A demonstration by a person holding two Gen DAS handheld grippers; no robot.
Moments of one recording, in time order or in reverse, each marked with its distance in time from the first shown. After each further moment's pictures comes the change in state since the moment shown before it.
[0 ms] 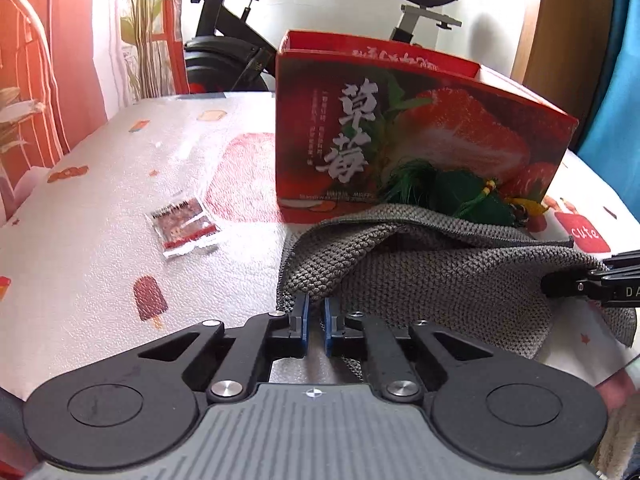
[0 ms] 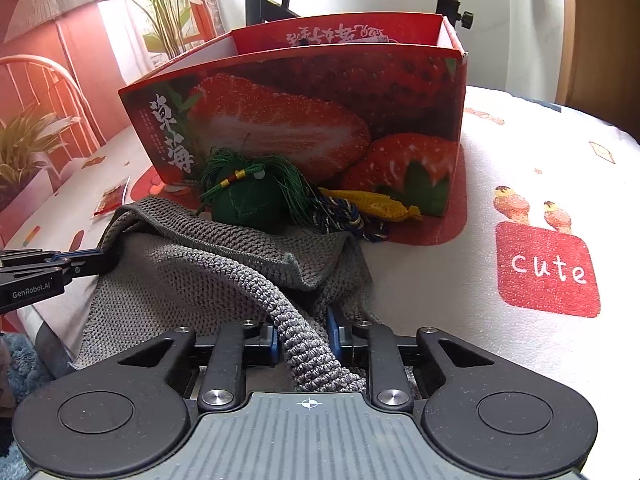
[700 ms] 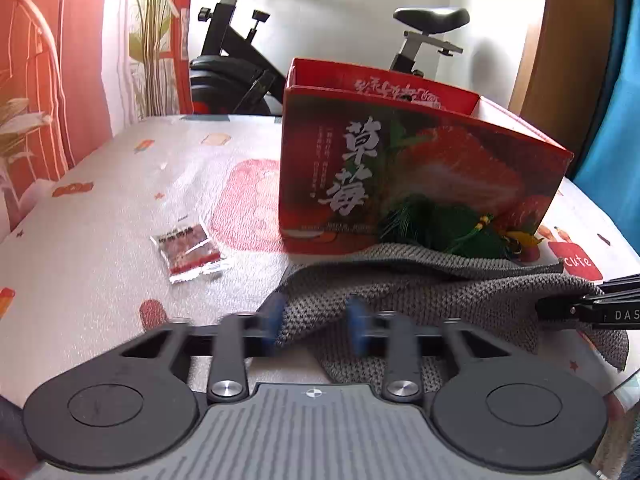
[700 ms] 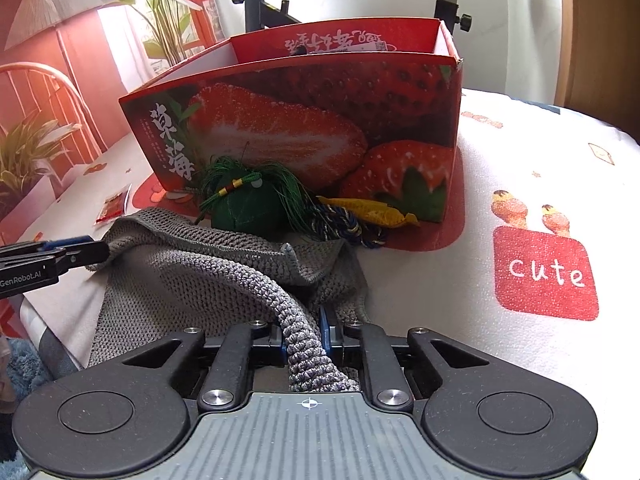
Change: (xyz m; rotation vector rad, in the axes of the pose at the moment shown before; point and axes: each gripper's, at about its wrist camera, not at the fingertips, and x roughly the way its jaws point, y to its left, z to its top) left arm -0.006 -0.001 0.009 -0.024 -0.066 -0.016; right arm -0.002 -0.003 0.002 0.010 -0.010 0.010
